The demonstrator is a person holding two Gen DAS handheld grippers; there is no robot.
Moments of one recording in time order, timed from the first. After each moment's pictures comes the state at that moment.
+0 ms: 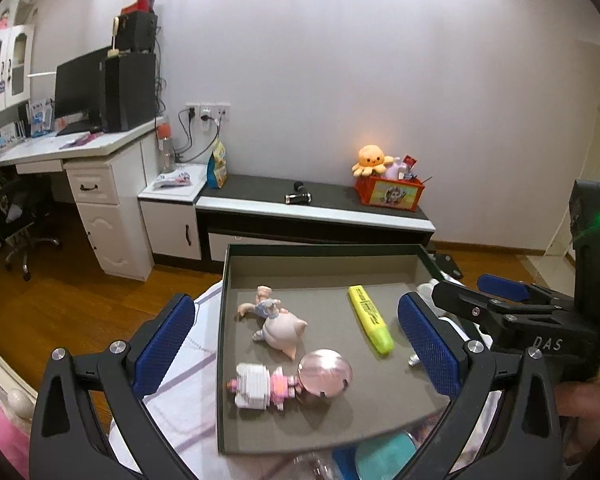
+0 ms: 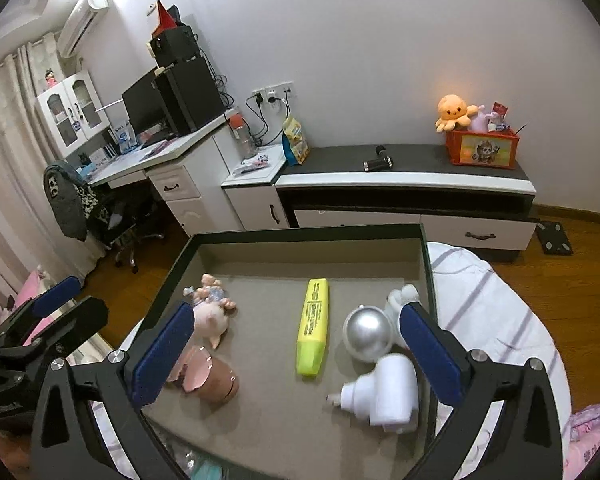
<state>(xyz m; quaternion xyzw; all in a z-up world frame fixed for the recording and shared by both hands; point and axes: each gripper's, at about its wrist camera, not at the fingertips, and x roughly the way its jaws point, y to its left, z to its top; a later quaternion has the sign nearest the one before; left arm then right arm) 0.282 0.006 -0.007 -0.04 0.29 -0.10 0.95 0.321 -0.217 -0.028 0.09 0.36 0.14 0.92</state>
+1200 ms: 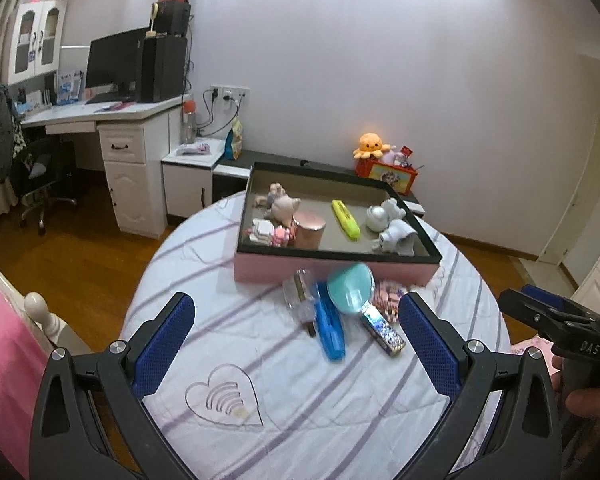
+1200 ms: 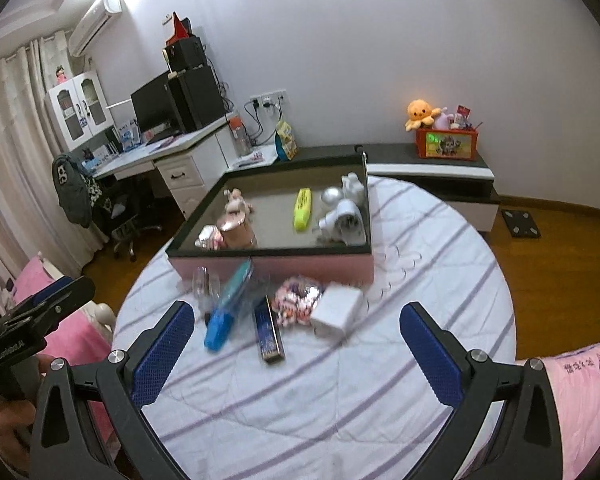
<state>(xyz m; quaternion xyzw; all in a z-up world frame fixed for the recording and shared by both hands) 0.095 0.018 -0.029 -0.07 0.31 -0.08 0.95 0.120 -0.249 -0.034 0.08 0.35 0.12 0.93</state>
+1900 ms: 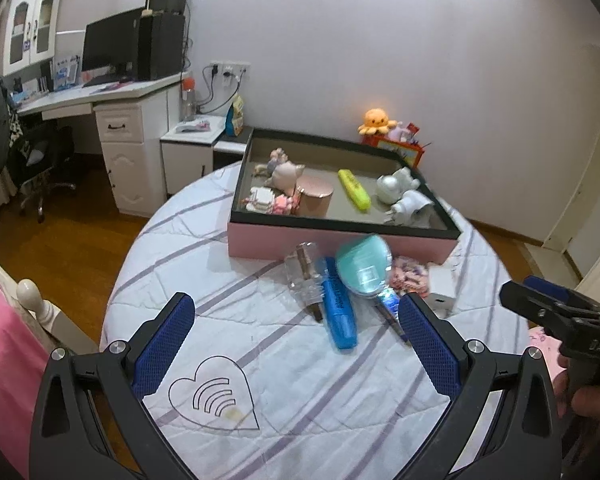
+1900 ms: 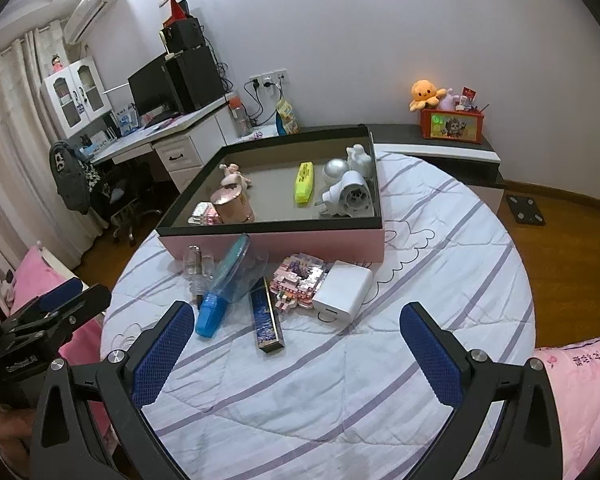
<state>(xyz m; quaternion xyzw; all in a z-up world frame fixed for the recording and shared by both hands) 0.124 0.010 -0.065 -0.06 0.35 -0.07 0.93 0.138 -0.240 -0.061 0.08 0.38 0.12 0.91</state>
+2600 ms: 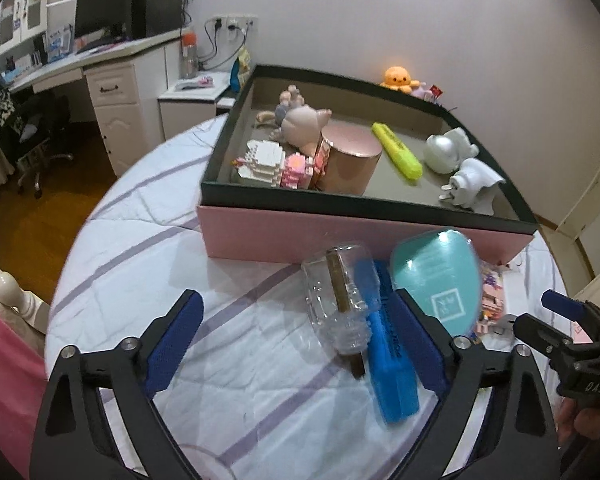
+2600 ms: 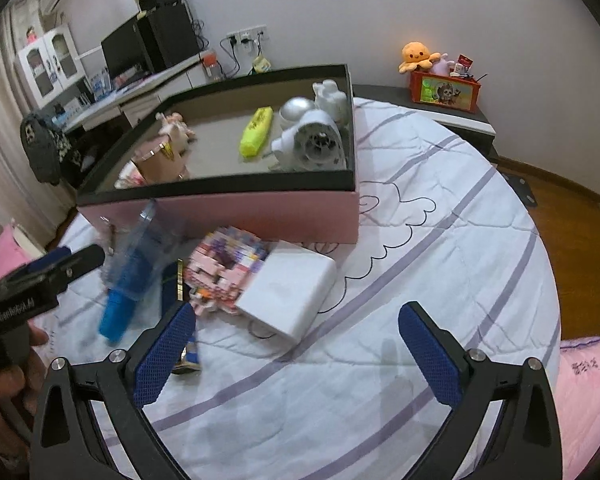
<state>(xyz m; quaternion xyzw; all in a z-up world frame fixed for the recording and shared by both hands) 0.215 0.001 -0.130 -0.06 0.42 -0.06 0.90 0.200 -0.249 -0.128 0.03 0.45 0.09 0.89</state>
